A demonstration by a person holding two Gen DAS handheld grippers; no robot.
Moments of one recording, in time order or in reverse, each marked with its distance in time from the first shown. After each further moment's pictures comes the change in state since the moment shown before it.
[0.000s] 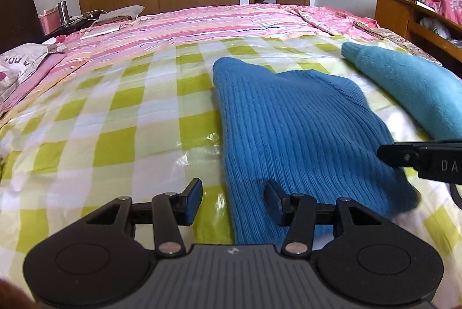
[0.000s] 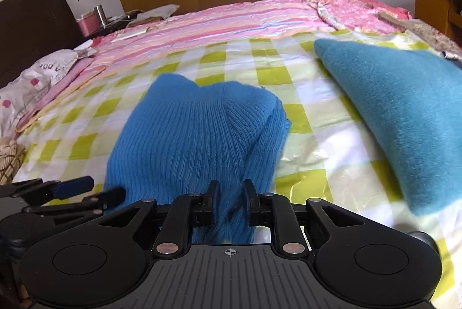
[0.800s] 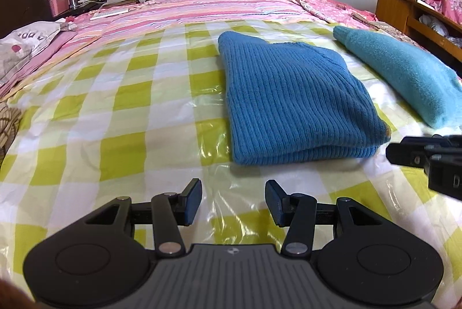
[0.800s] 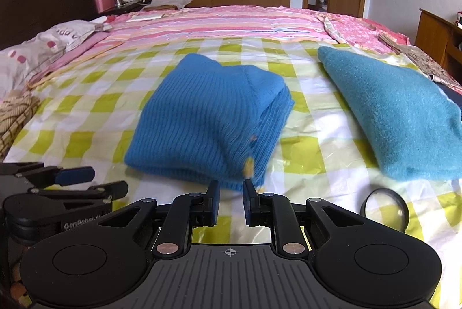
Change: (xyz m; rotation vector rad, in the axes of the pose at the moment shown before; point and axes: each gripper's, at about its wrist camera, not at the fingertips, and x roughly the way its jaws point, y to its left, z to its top) left arm -0.047 0.003 -0.049 -0.040 0.045 -0.005; right arm -0.057 0.035 -0.052 -0.142 0.001 -0.051
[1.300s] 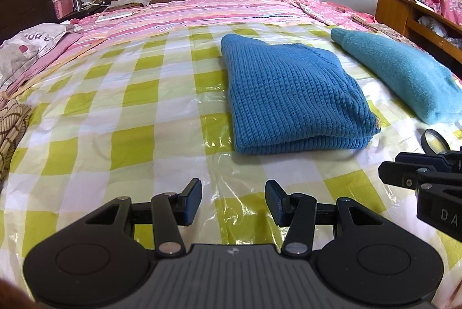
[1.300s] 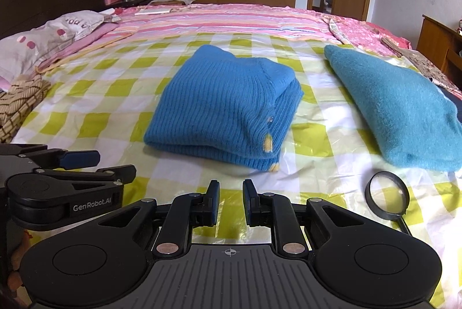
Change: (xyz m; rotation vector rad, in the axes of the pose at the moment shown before) left arm -0.018 -0.002 -0.011 0.001 -0.013 0.011; right arm -0.016 0.020 -0.019 -0.034 0.004 -0.009
